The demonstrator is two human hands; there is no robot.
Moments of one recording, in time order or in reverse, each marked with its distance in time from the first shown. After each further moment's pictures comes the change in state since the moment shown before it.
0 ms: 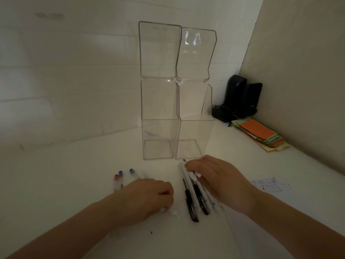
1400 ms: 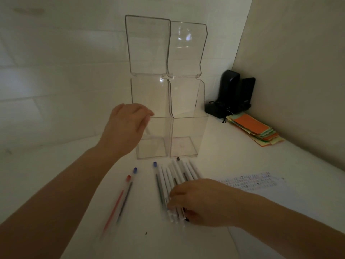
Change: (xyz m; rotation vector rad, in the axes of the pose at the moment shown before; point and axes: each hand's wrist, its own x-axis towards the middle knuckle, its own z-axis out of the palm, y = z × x) left_hand 0.044 -0.069 -0.065 0.194 0.608 -0.520; right_hand 0.005 -0.026 0.005 0.052 -0.610 -0.032
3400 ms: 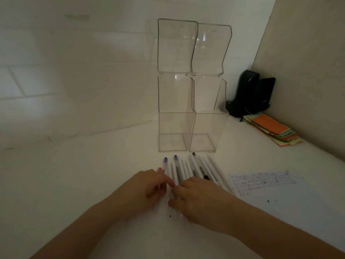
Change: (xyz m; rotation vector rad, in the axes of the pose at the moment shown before) left_hand -0.129 0.023 -0.007 -0.433 -0.436 0.035; right_hand 0.025 -0.039 0.022 -0.293 0.160 -0.124
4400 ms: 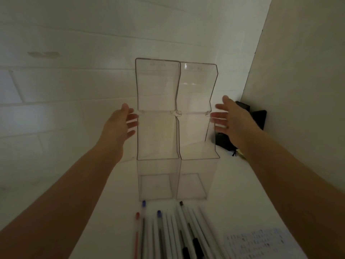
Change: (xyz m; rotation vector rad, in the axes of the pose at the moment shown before) left_hand 0.181 -0.032 -0.116 -0.984 0.787 -0.545; right_hand 0.032 0.233 -0.101 1.497 0.885 1.166
